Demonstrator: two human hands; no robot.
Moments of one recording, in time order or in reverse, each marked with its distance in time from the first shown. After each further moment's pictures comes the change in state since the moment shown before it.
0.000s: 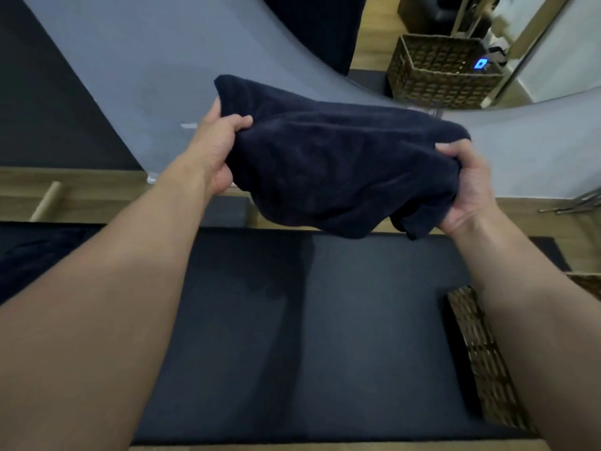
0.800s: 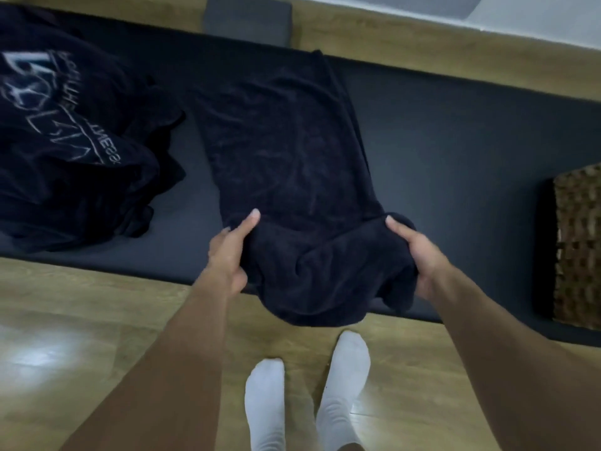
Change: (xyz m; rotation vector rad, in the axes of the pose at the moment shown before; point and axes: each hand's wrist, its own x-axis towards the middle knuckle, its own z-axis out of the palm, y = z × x) left_hand -0.208 -0.404 -0.220 -0.042 0.487 -0.765; right_hand -0.086 0.367 -0.178 -0.397 0.238 0.800
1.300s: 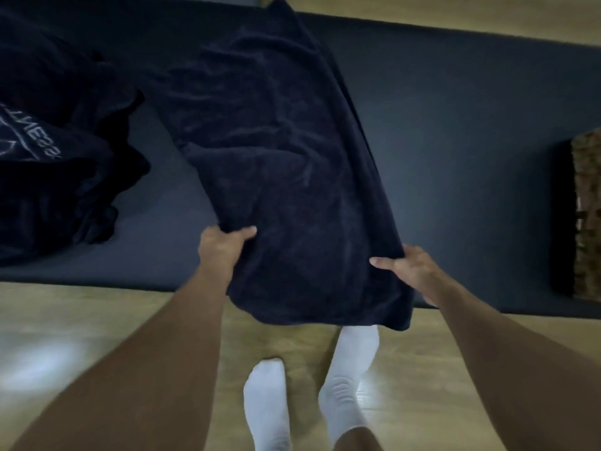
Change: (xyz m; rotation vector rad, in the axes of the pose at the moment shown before) left_hand 0.074 -0.025 0.012 0.595 0.247 0.096; right_hand 0.066 0.053 -0.037 -0.799 0.155 -0.061
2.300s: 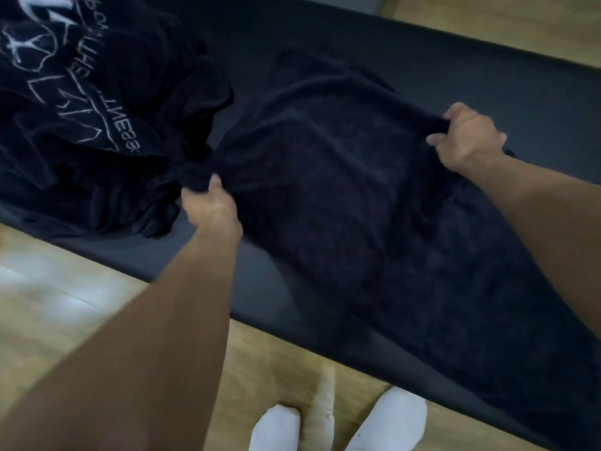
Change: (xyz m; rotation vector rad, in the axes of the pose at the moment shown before) left_hand 0.077 0.072 -0.063 -0.721 0.594 0.004; right_hand 0.130 -0.271 -0.012 -0.590 0.430 -0.552
